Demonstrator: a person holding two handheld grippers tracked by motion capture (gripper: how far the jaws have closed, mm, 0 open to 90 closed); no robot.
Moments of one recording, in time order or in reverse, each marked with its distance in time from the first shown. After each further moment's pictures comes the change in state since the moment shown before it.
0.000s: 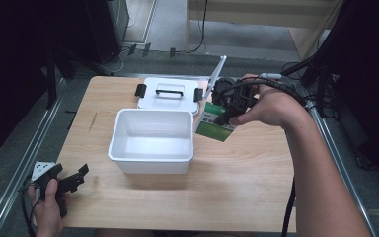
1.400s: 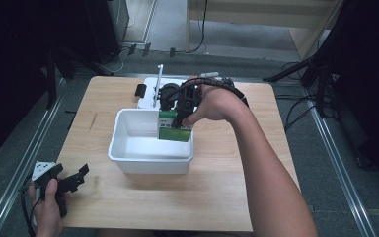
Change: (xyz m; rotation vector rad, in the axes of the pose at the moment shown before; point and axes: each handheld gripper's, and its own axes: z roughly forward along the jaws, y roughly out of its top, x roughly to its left) left arm 0.000 0.000 0.001 0.000 -0.009 -0.003; right arm 0.016 0.093 0.058 0.022 0.064 -0.193
